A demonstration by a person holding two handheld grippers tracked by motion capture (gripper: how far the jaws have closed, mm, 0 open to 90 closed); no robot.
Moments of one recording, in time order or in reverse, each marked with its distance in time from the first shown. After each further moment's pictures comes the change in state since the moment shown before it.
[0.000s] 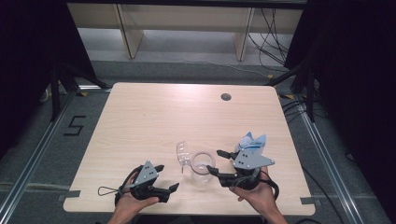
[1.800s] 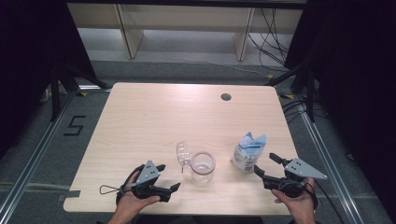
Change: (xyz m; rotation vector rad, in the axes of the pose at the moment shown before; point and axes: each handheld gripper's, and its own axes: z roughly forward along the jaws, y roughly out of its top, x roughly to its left) left arm -0.001 0.003 0.005 0.001 -0.009 -0.008; right arm -0.058 -0.083 -0.086 -0.029 -0.287 0.240
